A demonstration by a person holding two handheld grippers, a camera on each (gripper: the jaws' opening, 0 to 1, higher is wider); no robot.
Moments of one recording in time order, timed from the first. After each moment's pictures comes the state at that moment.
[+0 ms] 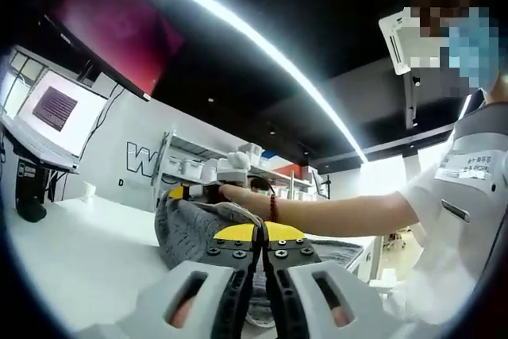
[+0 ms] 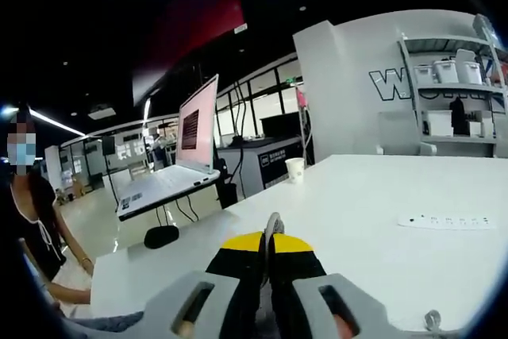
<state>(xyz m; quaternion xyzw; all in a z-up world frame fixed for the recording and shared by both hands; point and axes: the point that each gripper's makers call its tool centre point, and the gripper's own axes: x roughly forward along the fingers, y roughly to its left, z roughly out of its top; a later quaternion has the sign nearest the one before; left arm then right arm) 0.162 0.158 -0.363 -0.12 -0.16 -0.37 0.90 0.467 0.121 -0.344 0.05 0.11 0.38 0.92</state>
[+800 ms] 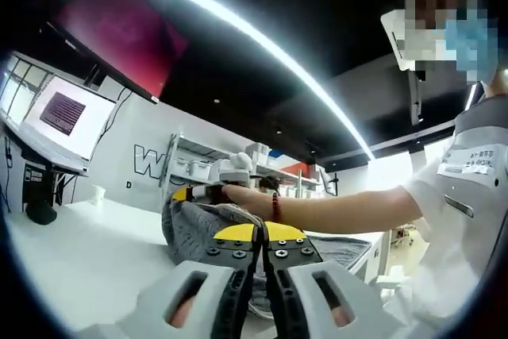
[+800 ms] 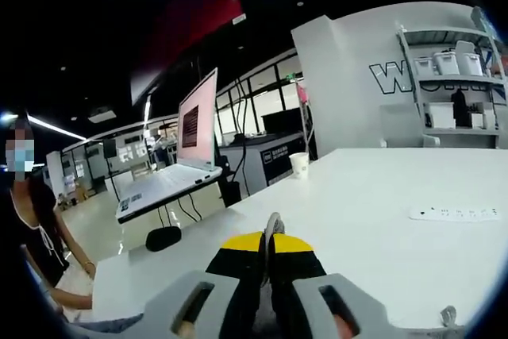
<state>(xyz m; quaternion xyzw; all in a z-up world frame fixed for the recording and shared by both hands) 0.164 0.174 -0.369 -0.12 -0.17 -0.35 0.91 0.469 0.141 -0.356 0.06 0.12 0.38 0.91</state>
